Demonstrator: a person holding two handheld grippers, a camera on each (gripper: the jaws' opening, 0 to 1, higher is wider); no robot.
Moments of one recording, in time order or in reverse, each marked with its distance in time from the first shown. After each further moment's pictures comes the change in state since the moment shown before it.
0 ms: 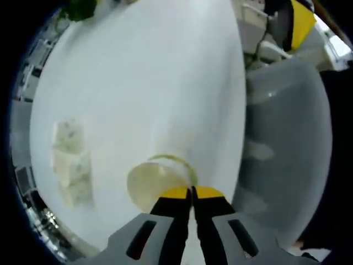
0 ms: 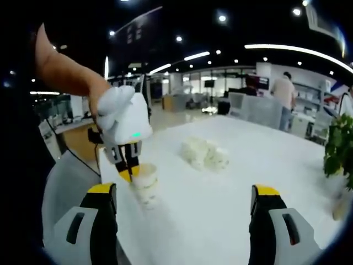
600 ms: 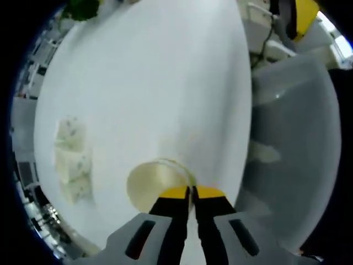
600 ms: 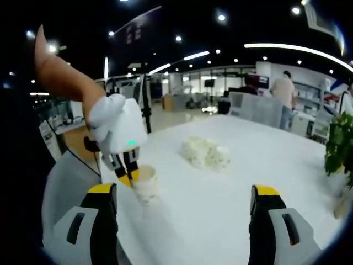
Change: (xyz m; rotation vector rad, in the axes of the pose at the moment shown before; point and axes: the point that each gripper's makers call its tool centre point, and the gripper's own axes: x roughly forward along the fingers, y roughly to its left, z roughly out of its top) left arm 0.008 -0.002 0.002 -0.024 -0.012 0.065; right arm 0.001 0.001 -0.003 0.006 0.001 0.003
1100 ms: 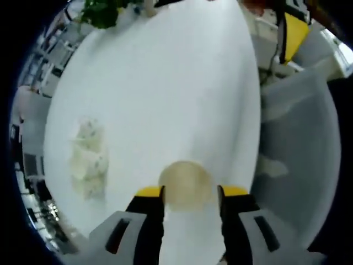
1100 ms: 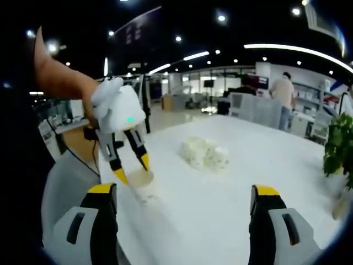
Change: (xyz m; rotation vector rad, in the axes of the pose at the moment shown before) left arm -0.028 0.025 0.004 -0.056 -0.168 0.082; right arm -0.002 -0.003 0.003 -0.004 -0.002 -0.008
